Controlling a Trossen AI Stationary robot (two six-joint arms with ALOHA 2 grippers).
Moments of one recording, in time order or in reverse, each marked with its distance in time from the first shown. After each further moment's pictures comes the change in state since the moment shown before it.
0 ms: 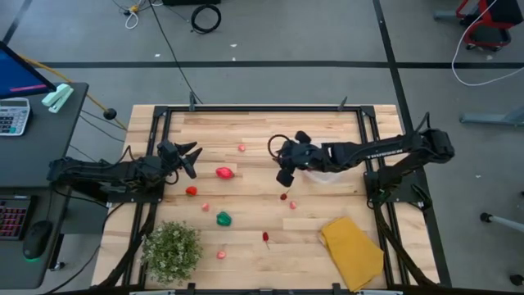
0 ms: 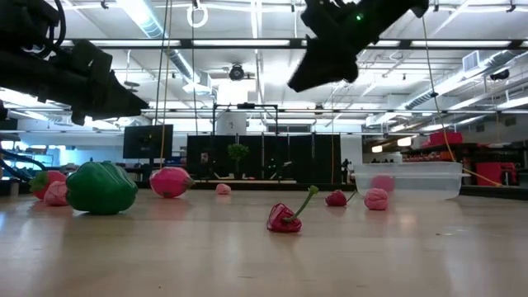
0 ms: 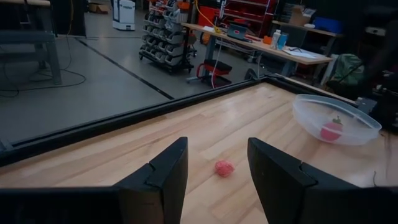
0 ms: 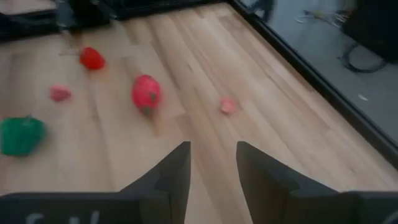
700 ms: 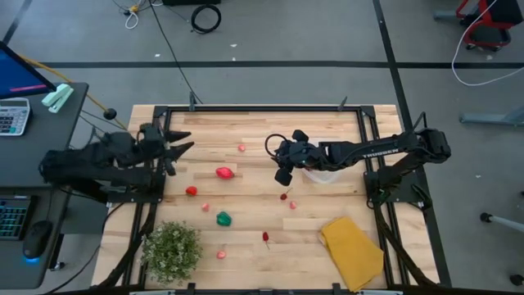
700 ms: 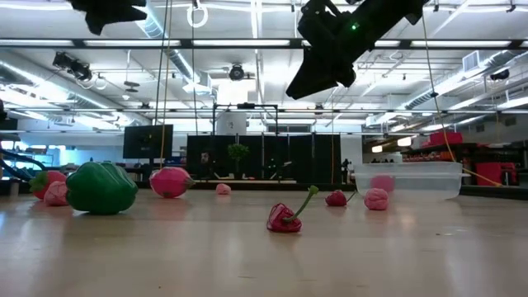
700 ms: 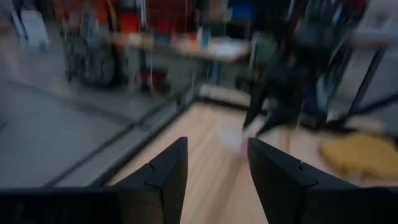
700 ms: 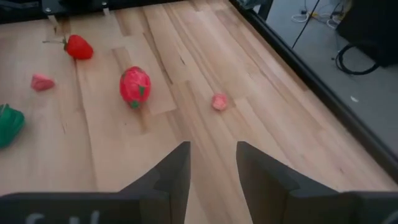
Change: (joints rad) left arm 0.000 0.207 0.681 -0.483 0.312 0.176; right arm -0.028 0.026 -0.001 0.012 -0.004 -0.050
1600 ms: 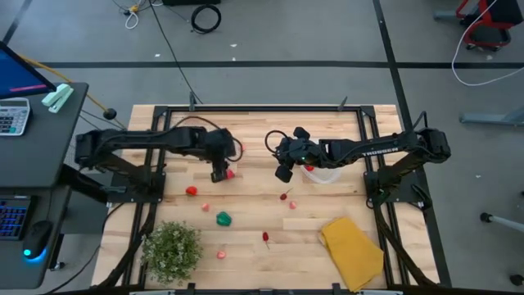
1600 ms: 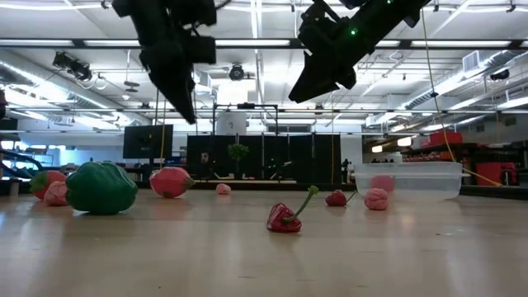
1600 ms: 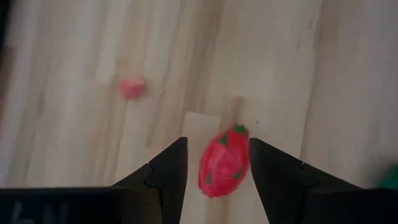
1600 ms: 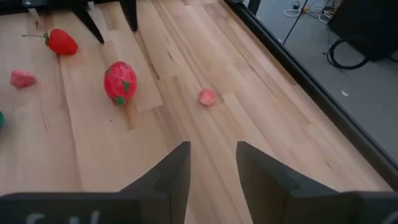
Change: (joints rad) left arm 0.201 0.975 0.350 -0.340 0.351 0.180; right arm -0.024 -0.001 -0.001 -0.022 0.004 -0.004
